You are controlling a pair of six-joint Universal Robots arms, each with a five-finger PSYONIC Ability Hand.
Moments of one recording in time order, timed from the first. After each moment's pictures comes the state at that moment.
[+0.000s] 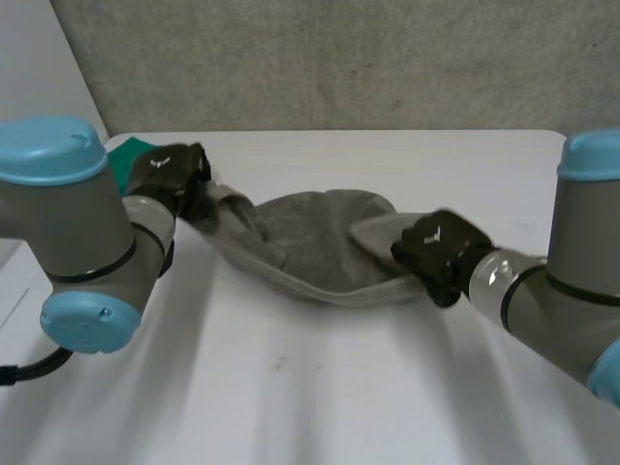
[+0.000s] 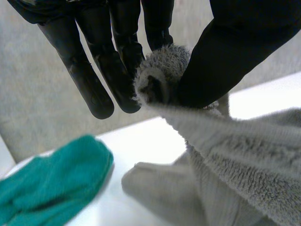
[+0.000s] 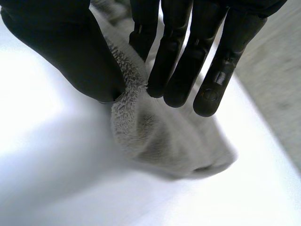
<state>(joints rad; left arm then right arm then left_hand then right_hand) 4.25 -2.00 -1.38 3.23 -1.75 3.12 2.02 -1.22 1.48 0.26 1.38 2.44 1.13 1.20 1.19 1.20 0.97 0.99 1.17 1.18 1.19 0.99</state>
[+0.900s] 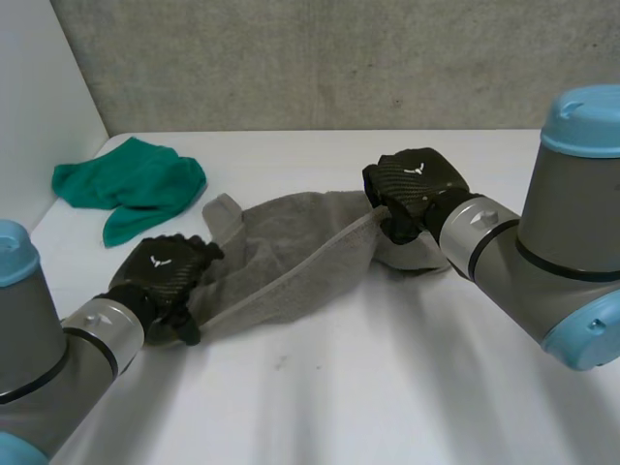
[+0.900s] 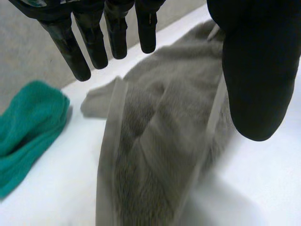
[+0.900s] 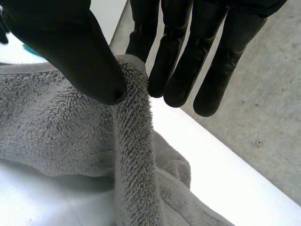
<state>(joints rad) 4.34 -1.73 -1.88 3.23 -1.50 3.42 2.09 -1.19 1.31 0.10 1.39 2.85 0.28 0.29 0.29 0.29 0.12 0.99 1.17 1.18 1.19 0.99</state>
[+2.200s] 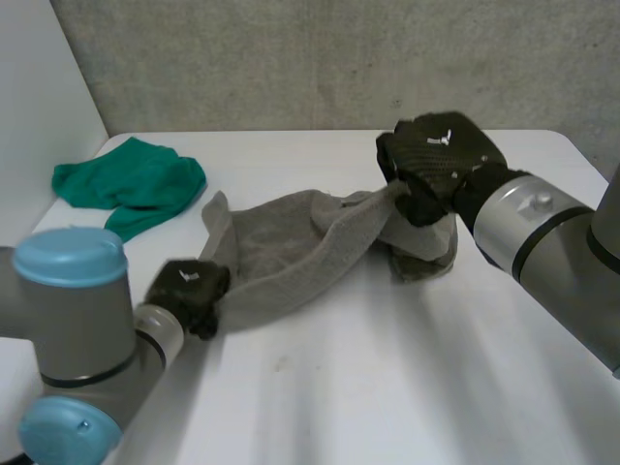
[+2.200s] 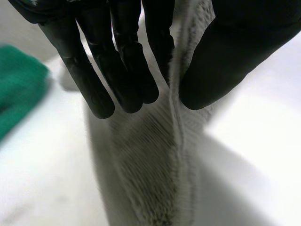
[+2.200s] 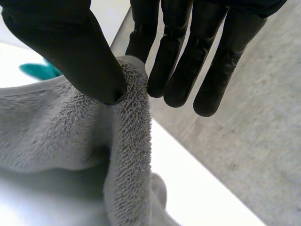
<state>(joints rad) 4.23 -1.94 -1.74 3.24 -1.65 3.38 2.08 -1.39 1.39 0.13 1.38 2.82 1.15 1.19 1.19 1.19 0.97 0.99 1.17 1.18 1.19 0.99</state>
